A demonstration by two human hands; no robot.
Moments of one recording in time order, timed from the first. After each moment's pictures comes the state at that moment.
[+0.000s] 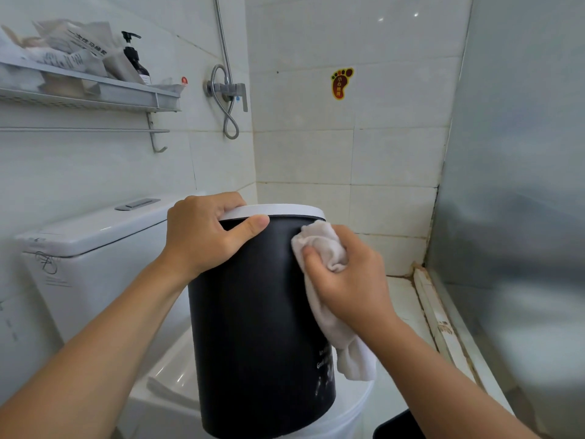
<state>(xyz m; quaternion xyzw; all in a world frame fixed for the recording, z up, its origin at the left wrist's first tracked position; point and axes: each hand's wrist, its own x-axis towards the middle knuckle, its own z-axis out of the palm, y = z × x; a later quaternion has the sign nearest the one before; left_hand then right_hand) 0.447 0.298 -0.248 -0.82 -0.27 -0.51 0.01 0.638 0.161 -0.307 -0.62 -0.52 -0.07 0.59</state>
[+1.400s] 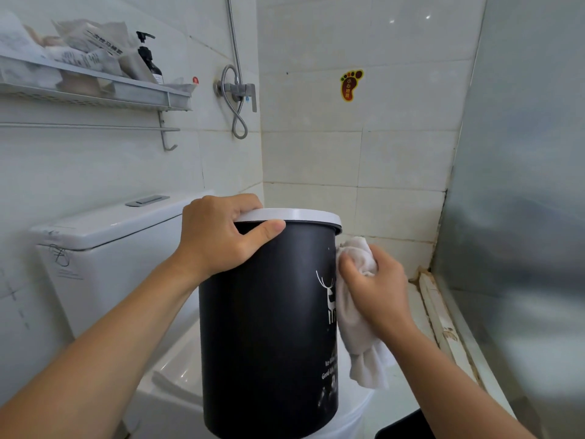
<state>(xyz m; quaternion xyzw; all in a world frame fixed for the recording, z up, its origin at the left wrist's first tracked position) 0.450 0.288 -0.249 -0.83 -0.25 -0.50 0.04 0.670 0.166 -0.326 -0.67 -0.41 0.01 0.61</state>
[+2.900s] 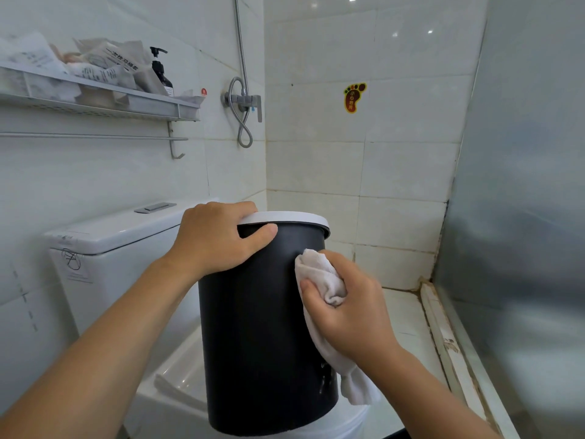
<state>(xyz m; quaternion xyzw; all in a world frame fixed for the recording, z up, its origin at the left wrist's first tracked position) 0.444 0.294 -0.238 -0.84 -0.35 -0.40 0.11 0.627 0.142 -0.319 -0.56 -0.61 -0.07 0.56</state>
